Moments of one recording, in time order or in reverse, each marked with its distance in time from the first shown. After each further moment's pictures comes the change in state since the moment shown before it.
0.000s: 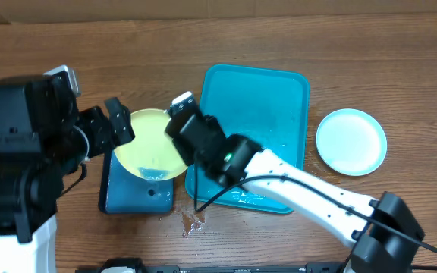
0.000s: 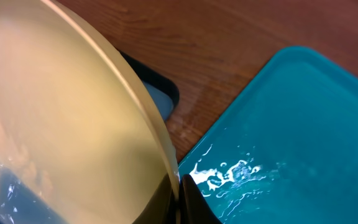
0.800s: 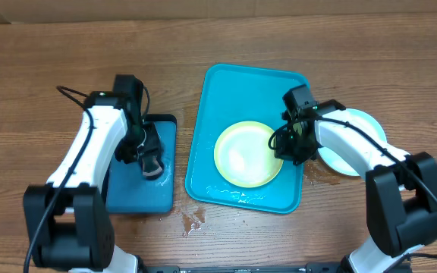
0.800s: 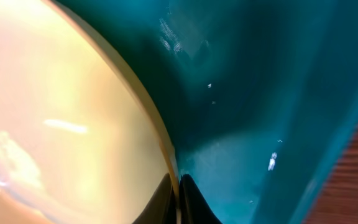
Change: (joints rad) left arm -0.059 0.506 -0.523 0.315 -0.040 -0.031; right arm -0.654 0.026 -0.290 -0.314 -0.536 0.098
